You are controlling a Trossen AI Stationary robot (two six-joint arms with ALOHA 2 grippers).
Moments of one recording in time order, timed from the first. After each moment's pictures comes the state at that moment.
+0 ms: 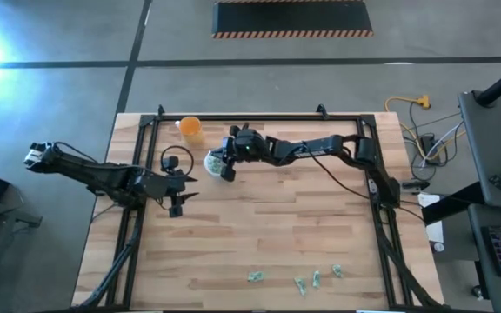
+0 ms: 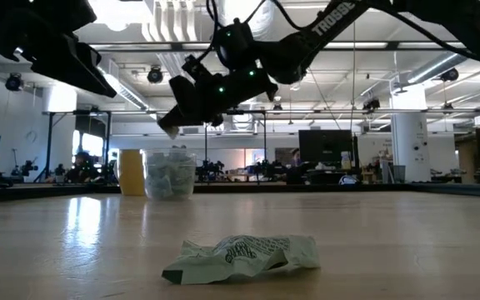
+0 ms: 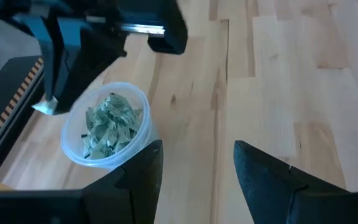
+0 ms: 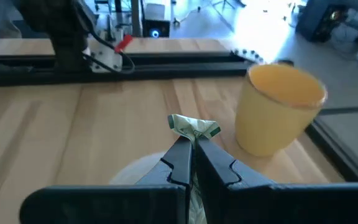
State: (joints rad) left arm -0.27 0.70 0.55 -0.52 -0.45 -0.12; right arm -0.22 2.18 1.54 0.29 -0.04 -0.05
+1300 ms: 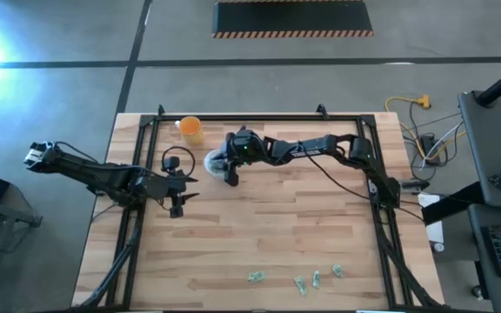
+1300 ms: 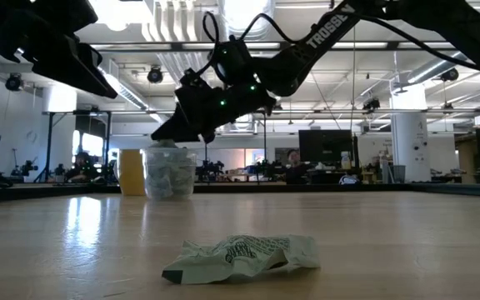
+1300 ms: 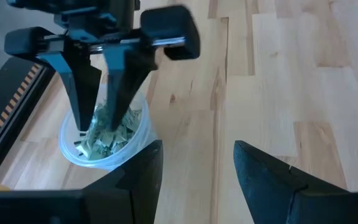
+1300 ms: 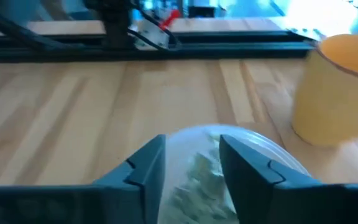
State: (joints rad) left arm -0.27 0.72 0.56 -0.51 -0.45 -0.12; right arm -0.24 2.24 1.55 0.28 -0.25 -0.05
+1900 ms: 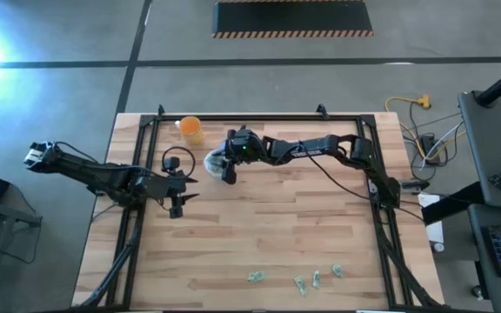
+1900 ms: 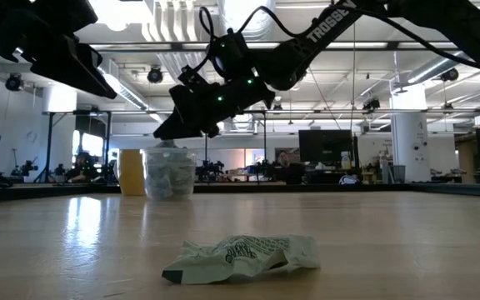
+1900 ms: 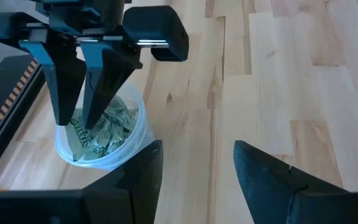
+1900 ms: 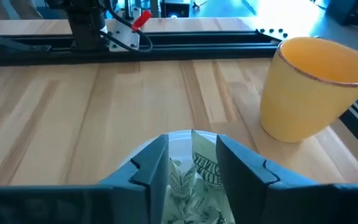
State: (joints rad) left arm -0.27 0.72 0.56 -0.51 -0.44 -0.12; right arm -0.23 2.22 1.57 0.23 -0.13 -0.05
